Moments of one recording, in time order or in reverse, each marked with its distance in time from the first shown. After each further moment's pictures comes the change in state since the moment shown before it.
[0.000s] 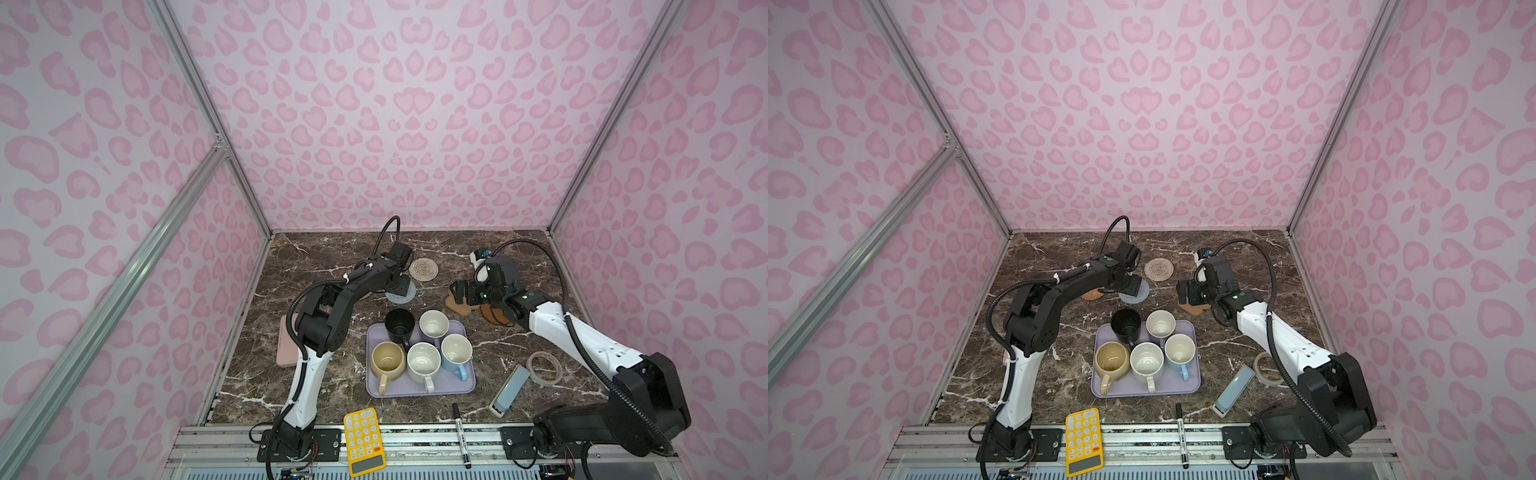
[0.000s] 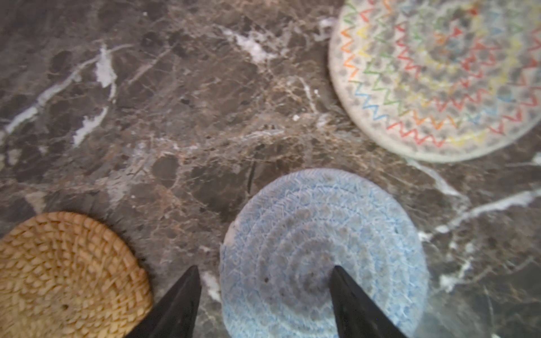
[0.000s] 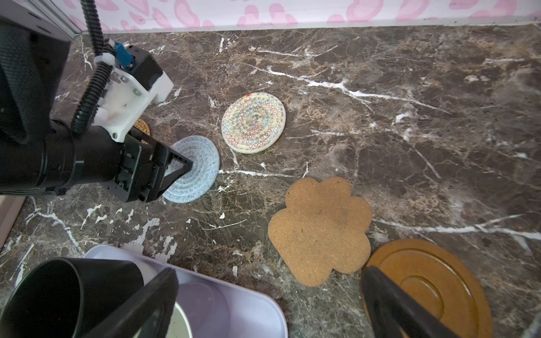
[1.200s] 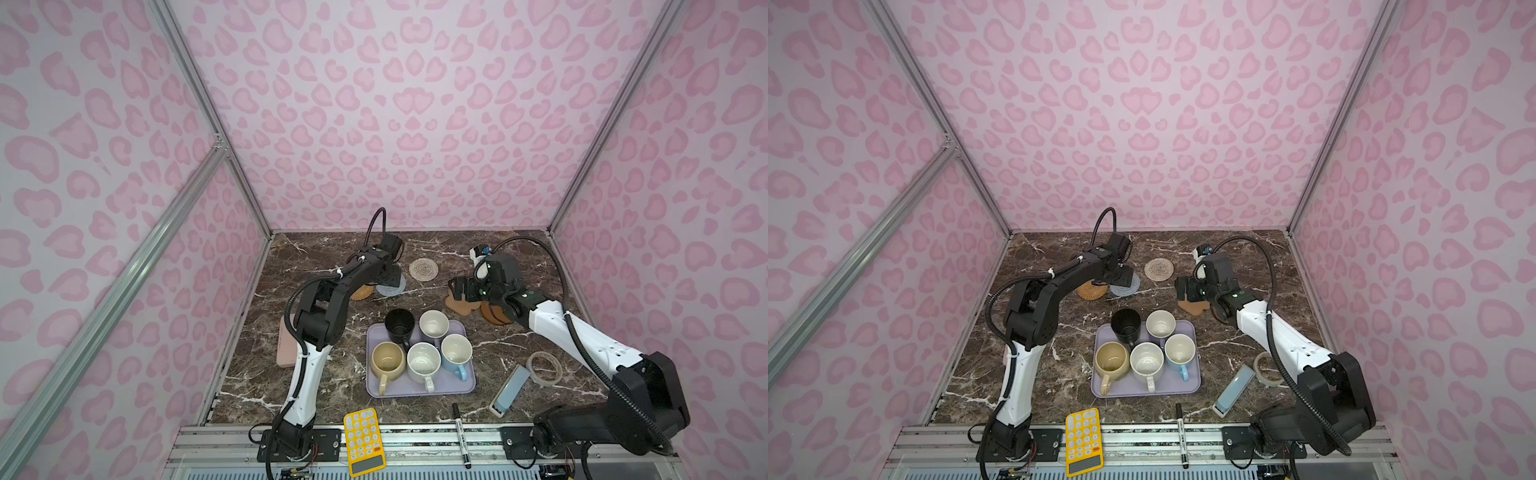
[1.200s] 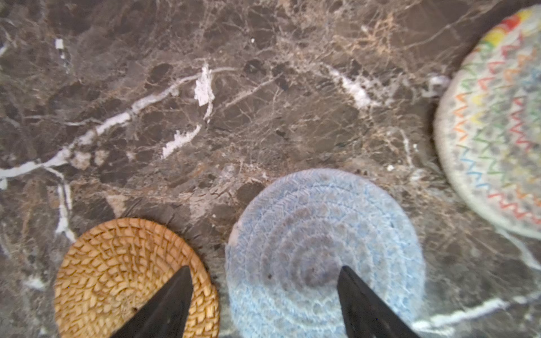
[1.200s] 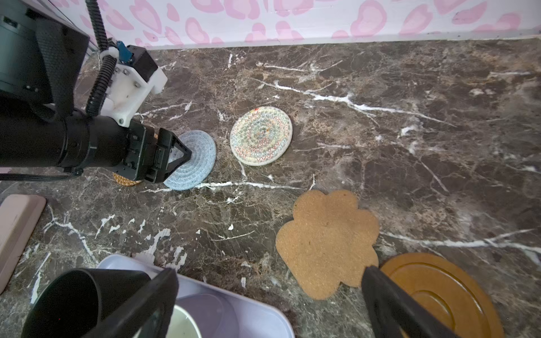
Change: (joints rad) left arm 0.061 0.035 0.114 -0.078 -0.021 -0.063; right arm 0.000 0.007 0.024 0.021 -0.016 0.015
